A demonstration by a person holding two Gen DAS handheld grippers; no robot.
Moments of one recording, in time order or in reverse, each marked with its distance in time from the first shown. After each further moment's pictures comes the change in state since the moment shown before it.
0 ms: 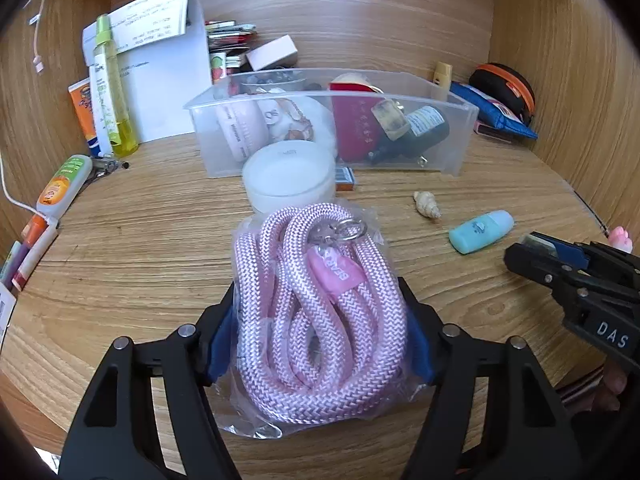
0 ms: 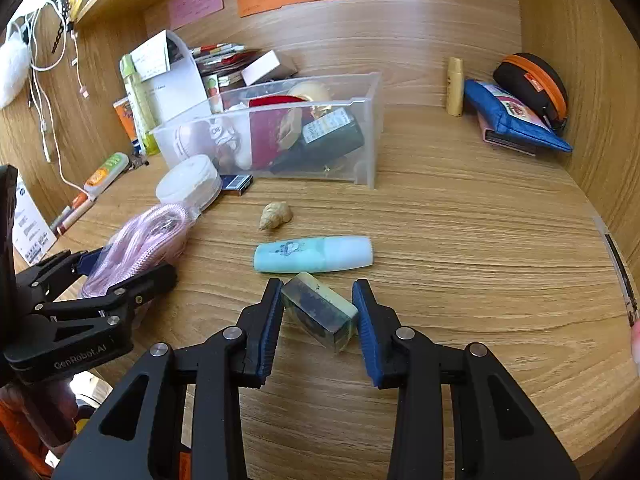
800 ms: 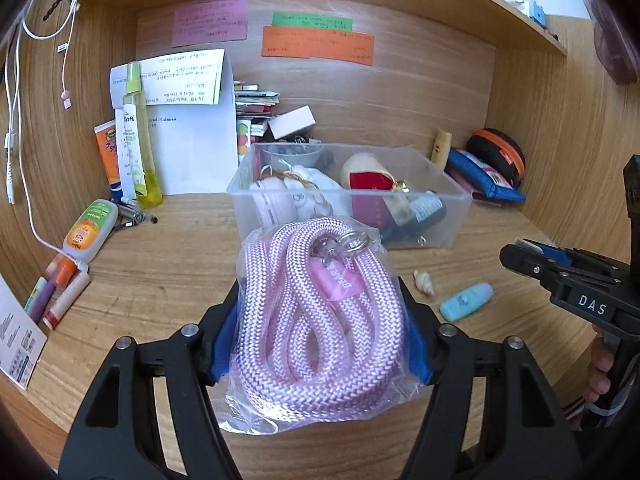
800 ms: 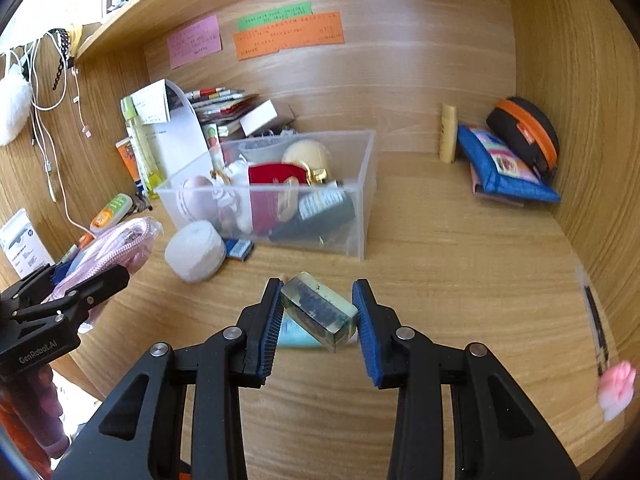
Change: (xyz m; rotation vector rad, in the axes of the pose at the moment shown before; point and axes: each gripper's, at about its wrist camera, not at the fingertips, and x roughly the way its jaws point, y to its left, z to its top) left arm -0.045 0.026 0.038 -0.045 -0.164 -0.019; right arm -0.021 0.001 0.051 -0.013 -0.095 -0.003
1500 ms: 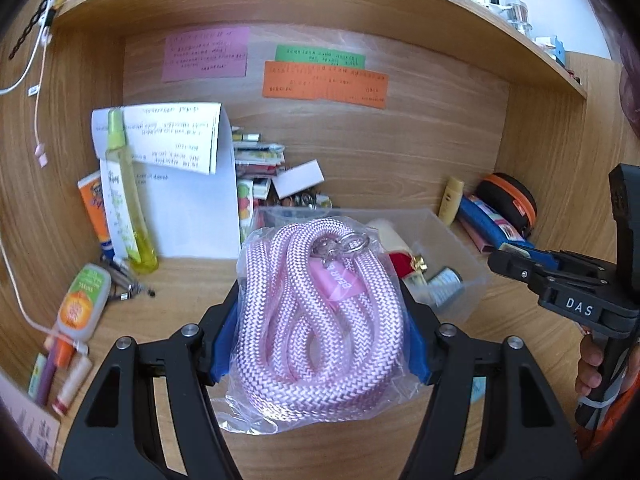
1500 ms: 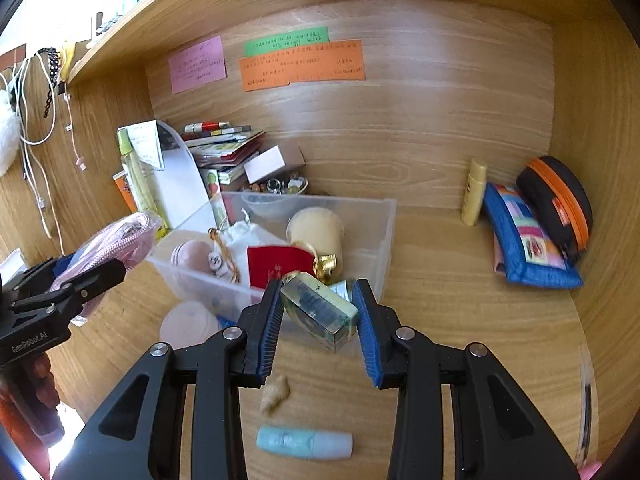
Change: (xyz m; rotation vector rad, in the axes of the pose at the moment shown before) left arm 0.026 0.020 0.076 -0.006 -0.066 -0.019; right arm 0.036 0.002 0.077 -0.055 -0.038 0.038
